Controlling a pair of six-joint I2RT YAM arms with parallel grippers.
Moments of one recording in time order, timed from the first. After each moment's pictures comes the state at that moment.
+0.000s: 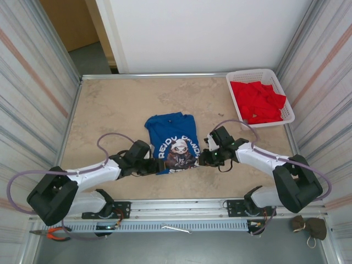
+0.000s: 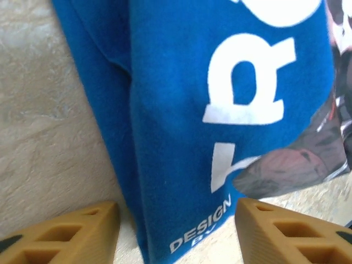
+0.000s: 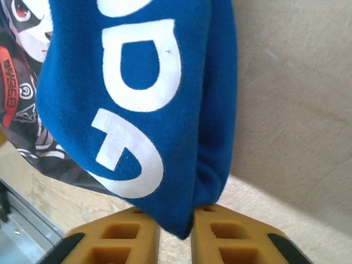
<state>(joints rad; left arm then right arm) -0.72 1.24 0.44 -0.18 0.26 -0.83 0.55 1.34 0.63 -0.44 -0.42 0.54</state>
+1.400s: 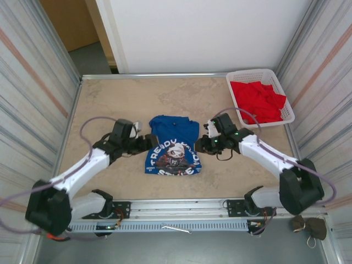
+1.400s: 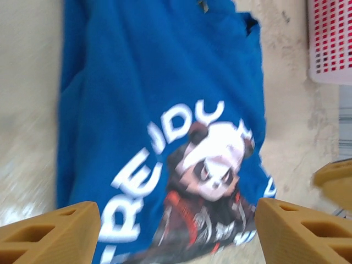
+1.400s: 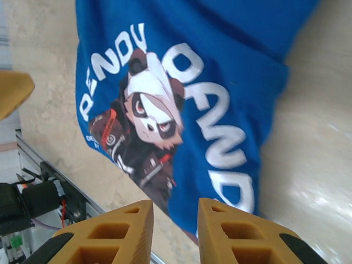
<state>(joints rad) -0.45 1.20 0.69 -0.31 0.37 -0.69 0.54 1.36 0.82 -0.48 -0.51 0.63</state>
